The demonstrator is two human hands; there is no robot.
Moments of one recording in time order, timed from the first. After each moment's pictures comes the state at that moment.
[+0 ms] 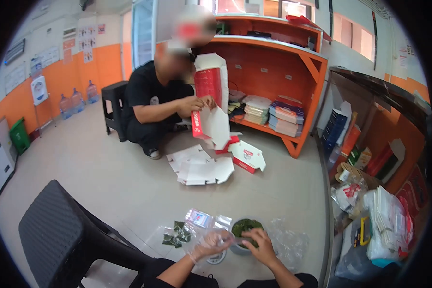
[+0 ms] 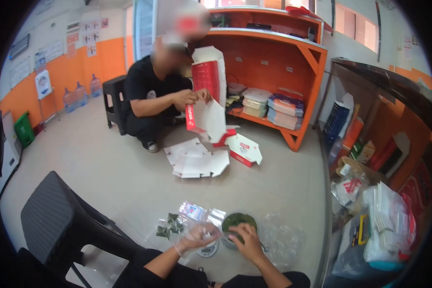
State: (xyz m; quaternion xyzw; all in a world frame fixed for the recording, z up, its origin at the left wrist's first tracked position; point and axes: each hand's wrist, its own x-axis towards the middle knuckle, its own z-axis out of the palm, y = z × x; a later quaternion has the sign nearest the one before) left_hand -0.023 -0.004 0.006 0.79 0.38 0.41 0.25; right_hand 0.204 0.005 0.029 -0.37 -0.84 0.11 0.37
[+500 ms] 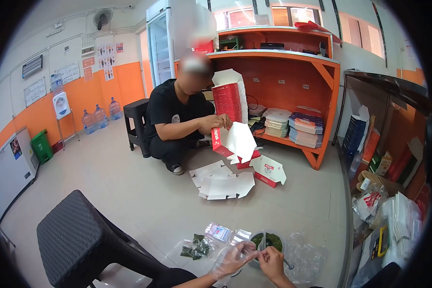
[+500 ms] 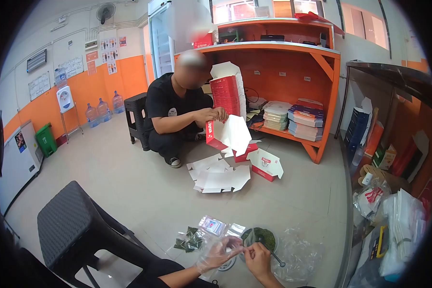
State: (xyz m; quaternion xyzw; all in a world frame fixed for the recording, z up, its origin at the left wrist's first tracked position) left_hand 0.019 -0.030 0.045 0.66 0.45 0.51 0.33; right_hand 0.186 -0.008 0.020 -0.46 -0.73 0.25 0.44
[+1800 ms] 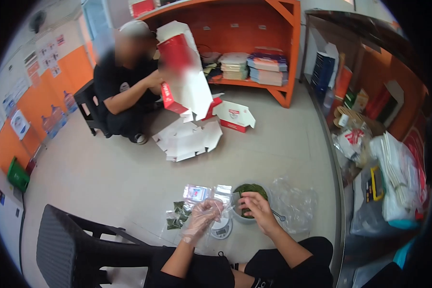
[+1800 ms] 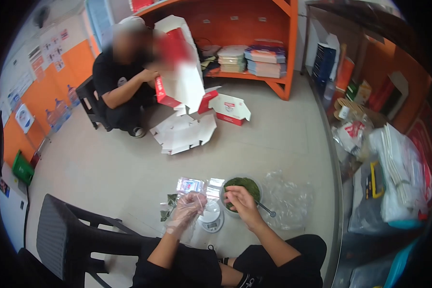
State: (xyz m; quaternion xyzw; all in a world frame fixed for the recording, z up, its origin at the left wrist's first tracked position) left_hand -0.026 -0.001 0.000 0.36 0.36 0.55 0.67; right_hand 0.187 0.008 0.033 -0.41 -0.43 0.66 0.47
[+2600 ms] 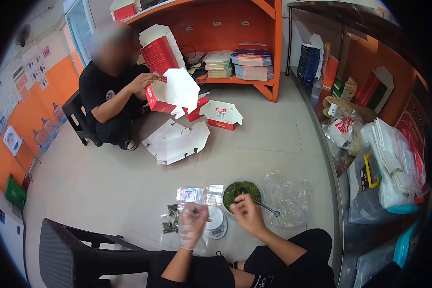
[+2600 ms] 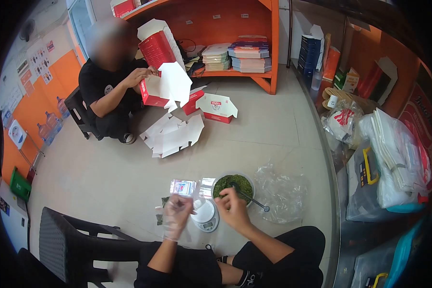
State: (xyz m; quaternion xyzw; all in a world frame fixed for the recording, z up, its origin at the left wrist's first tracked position) left_hand -0.018 -0.007 0.001 0.44 0.43 0.63 0.48; right_hand 0.177 0.000 -0.003 -0.50 -0.60 0.34 0.52
